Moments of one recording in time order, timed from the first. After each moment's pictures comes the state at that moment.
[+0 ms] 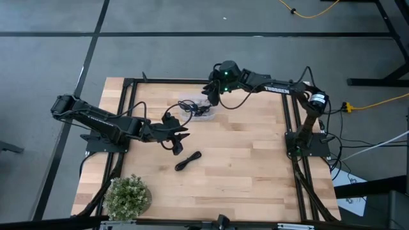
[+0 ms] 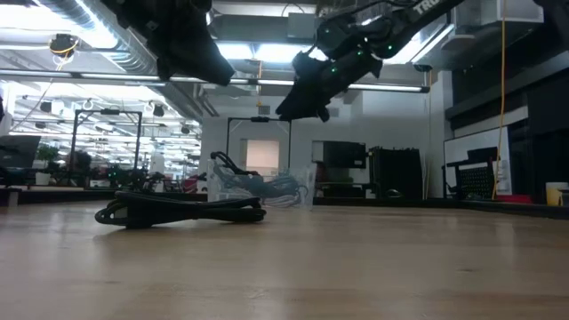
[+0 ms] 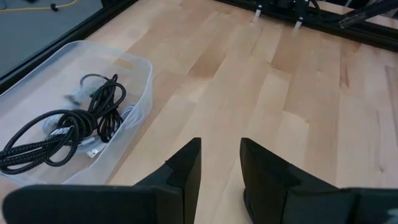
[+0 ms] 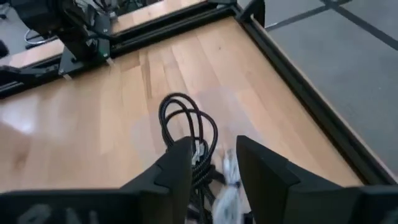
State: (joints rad) left arm -0.20 1.20 0.76 -0.14 -0.48 -0.43; right arm -0.49 1.81 1.36 -0.14 -0.31 0.05
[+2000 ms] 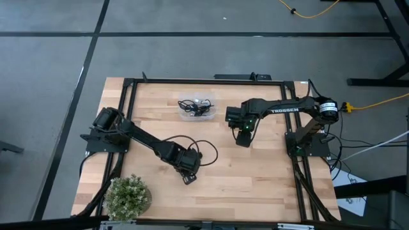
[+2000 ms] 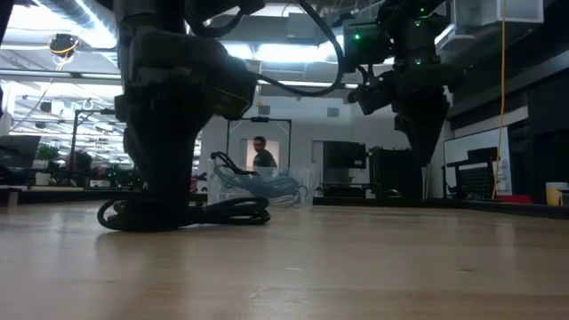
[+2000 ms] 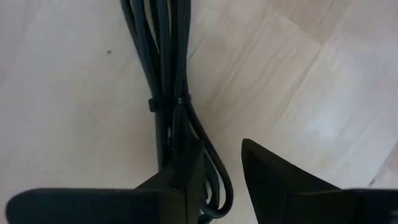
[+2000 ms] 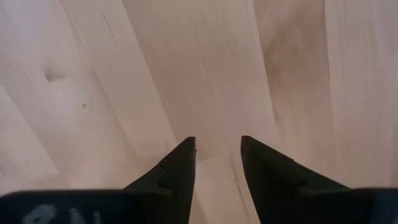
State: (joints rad) left arm -0.33 1.87 1.14 -0.59 -0.03 -0.92; right arm -0.14 1.67 1.19 -1.08 -0.09 0.15
